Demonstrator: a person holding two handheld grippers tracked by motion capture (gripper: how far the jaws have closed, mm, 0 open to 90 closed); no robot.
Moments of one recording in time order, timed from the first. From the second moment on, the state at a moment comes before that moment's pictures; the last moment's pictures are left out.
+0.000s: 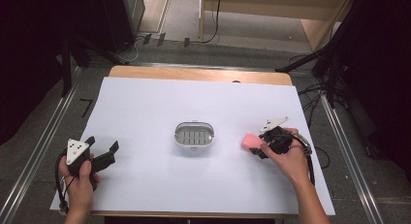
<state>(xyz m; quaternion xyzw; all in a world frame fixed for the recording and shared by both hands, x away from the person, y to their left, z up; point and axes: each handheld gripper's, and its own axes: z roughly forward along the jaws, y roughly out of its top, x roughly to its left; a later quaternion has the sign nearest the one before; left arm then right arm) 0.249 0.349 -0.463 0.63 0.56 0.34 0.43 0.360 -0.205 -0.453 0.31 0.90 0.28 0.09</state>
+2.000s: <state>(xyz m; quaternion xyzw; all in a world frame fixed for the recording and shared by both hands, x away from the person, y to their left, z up) 0.249 0.349 -0.463 0.63 0.56 0.34 0.43 0.368 -0.190 -0.449 0.28 0.93 0.24 0.07</state>
